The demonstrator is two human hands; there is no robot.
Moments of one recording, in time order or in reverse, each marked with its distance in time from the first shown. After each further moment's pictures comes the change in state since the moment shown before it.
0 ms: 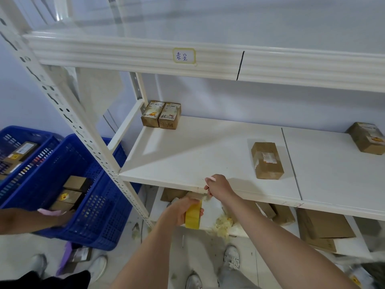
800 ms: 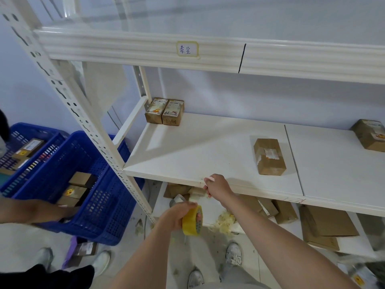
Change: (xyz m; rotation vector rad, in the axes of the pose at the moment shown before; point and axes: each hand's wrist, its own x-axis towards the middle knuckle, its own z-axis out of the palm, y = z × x) left_hand -0.016 -0.029 -0.013 0.029 0.049 -0.040; right_hand -0.011 0.008 0.014 -0.010 -0.002 -0.038
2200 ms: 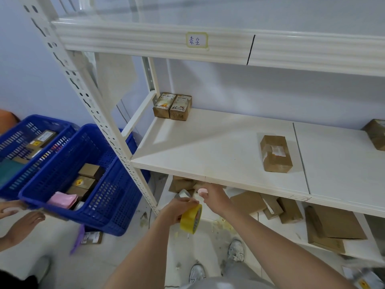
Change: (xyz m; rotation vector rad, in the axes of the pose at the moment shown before) left_hand 0.000 -0.019 -0.014 0.162 0.153 0.092; right_hand -0.013 0.040 0.034 -0.377 -0.141 -0.297
